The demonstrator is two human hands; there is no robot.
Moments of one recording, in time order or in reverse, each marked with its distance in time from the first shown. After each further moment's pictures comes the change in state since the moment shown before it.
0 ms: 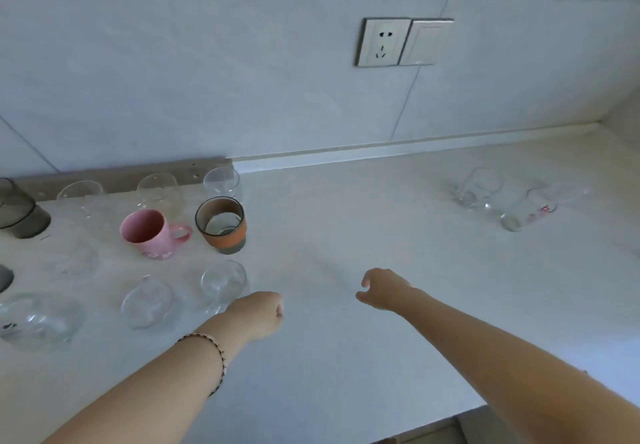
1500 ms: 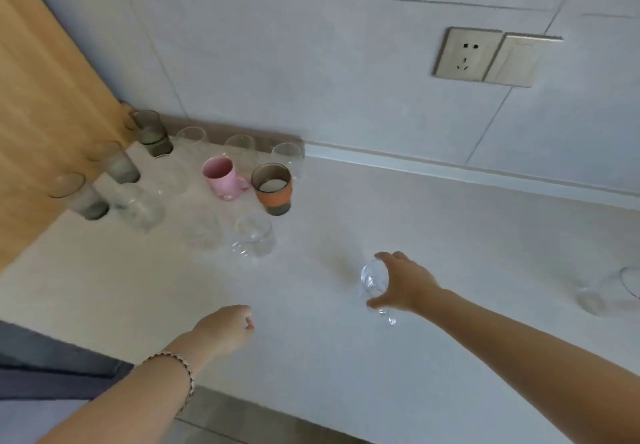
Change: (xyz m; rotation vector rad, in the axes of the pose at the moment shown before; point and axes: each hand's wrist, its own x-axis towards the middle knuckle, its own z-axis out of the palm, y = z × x) left_hand -0.068 0.034 0.097 -0.351 0.150 -0.488; right_hand -0.007 0.054 -0.038 -0.091 0.065 -0.466
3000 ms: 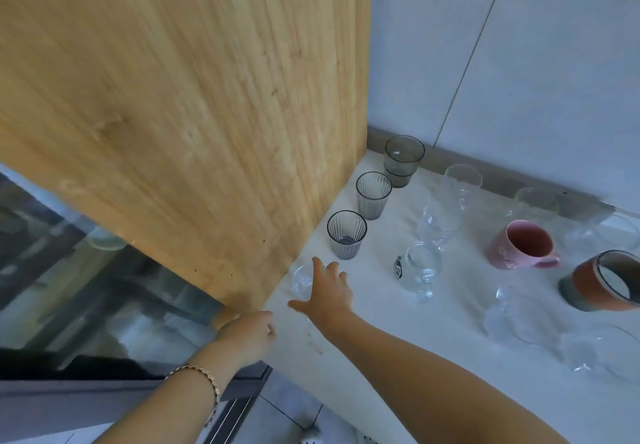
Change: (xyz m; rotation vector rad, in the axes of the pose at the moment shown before) left_hand 0.033 -0.483 -0.174 -0.161 0.036 -0.177; right_hand 0.169 -0.636 0.198 0.024 -0.078 -0.254
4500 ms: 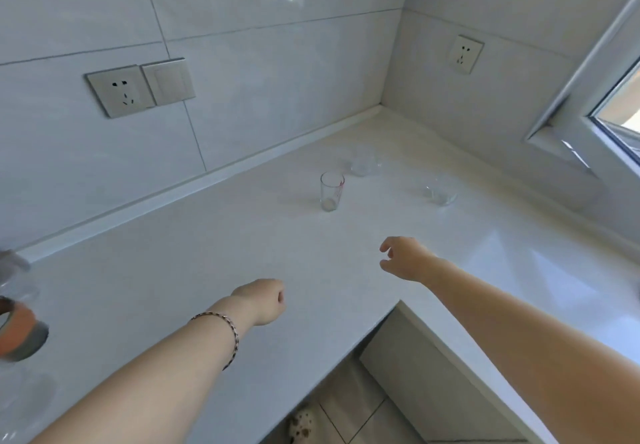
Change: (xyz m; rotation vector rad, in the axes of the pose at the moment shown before) left_hand -0.207 0.697 0.334 0.806 -0.145 1.033; right_hand -0.617 0.678 -0.157 0.376 0.469 1.069
